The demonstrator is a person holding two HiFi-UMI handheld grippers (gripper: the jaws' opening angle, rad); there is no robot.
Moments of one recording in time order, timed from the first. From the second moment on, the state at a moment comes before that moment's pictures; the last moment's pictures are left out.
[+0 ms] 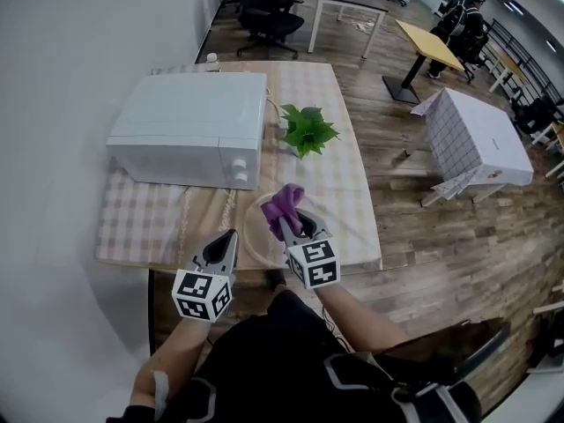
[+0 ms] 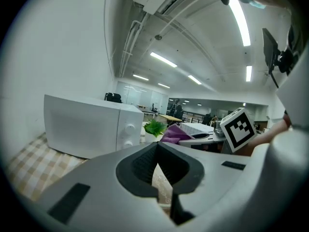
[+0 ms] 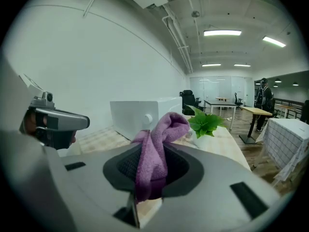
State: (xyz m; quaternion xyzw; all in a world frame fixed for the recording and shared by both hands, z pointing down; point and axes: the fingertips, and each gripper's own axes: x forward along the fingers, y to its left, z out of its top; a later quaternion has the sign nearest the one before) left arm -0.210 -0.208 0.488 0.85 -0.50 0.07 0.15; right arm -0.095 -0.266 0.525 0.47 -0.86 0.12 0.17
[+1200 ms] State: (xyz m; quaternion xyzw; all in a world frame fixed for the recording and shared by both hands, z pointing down) left arm -0.202 -0.268 0.588 0.82 -0.50 0.16 0.23; right arm -0.149 -0.358 0.679 0.41 -0.84 0.14 0.32
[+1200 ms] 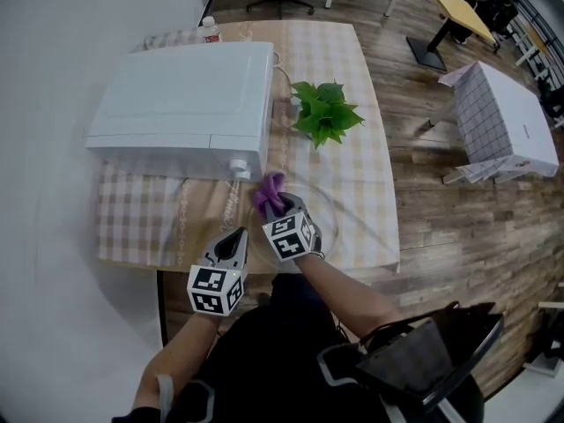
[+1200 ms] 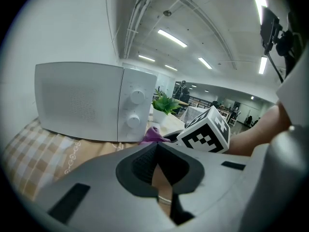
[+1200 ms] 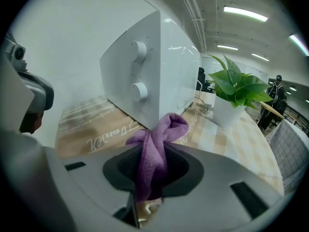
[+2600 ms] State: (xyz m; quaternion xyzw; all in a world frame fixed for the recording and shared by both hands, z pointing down) left arm -0.131 -0.266 0.582 0.85 -0.44 0.16 0.22; right arm -0.013 -0.351 0.685 0.52 -0.78 0.18 0.31
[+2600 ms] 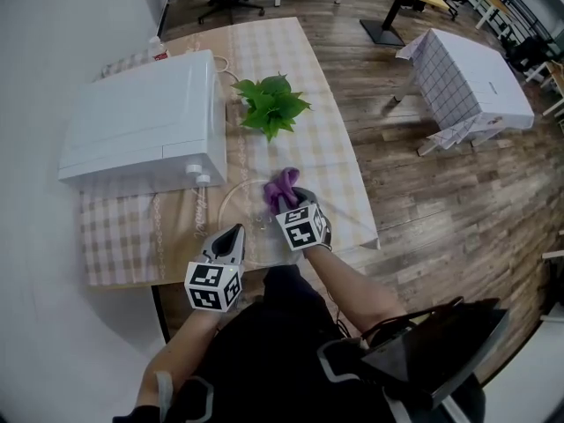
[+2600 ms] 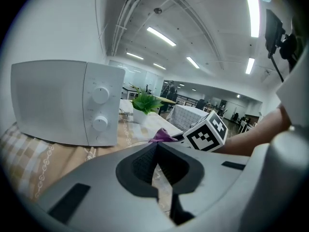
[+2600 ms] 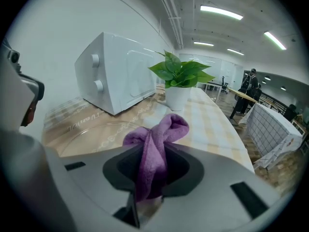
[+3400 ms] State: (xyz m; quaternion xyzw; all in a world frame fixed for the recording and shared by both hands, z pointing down) left arm -0.135 -0.229 0.573 0.86 -0.44 0.15 0.22; right arm -0.024 -0.320 0.649 0.52 -0.78 0.17 0.29
